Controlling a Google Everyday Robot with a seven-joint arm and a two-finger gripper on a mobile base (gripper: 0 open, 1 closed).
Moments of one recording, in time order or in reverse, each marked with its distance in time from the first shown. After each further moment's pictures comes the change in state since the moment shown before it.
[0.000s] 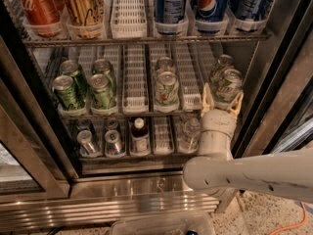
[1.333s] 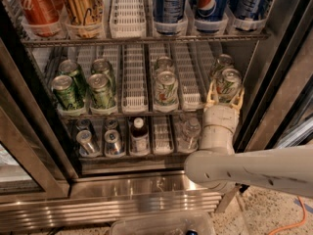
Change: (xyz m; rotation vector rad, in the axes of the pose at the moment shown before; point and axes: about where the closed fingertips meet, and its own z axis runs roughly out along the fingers) arm -0.008 -0.005 0.015 0.023 -0.022 -0.022
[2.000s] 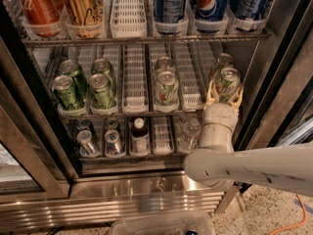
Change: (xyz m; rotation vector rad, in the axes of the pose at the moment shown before) arm -0.001 -0.004 0.006 0.015 -0.010 -0.010
